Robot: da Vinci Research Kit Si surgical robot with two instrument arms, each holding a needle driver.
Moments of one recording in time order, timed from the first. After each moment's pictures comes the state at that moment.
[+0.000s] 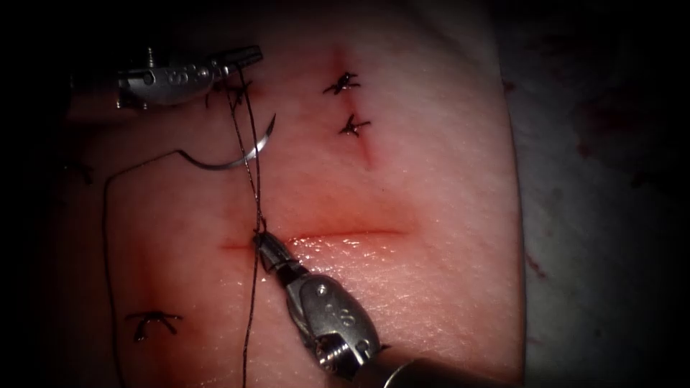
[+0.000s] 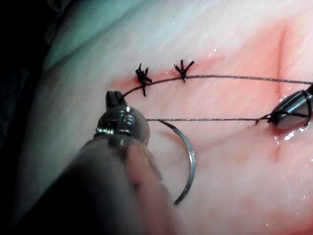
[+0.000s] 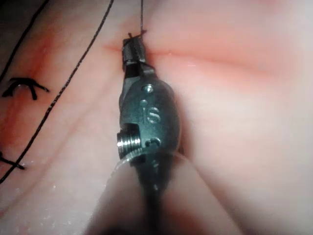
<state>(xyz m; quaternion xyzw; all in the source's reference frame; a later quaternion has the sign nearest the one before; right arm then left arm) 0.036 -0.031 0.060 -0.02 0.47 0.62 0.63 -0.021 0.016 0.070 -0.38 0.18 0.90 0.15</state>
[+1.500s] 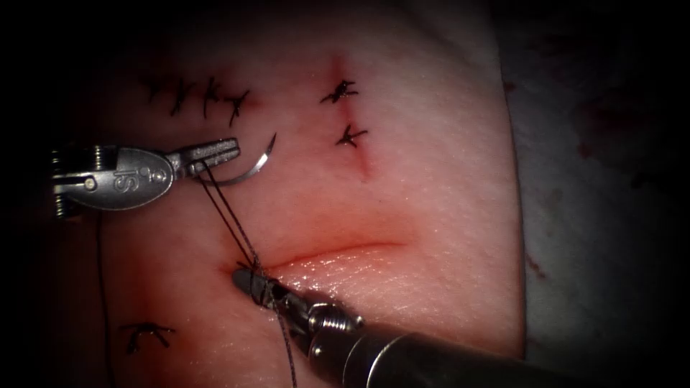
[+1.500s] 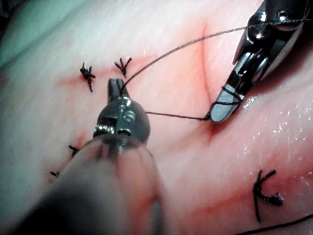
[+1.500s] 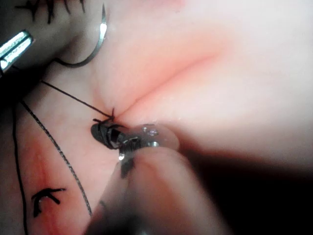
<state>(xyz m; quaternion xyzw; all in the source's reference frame) 0.037 -0.033 0.056 0.31 0.46 0.75 0.36 -0.020 0.007 0.061 -0.46 0.13 0.88 0.10</state>
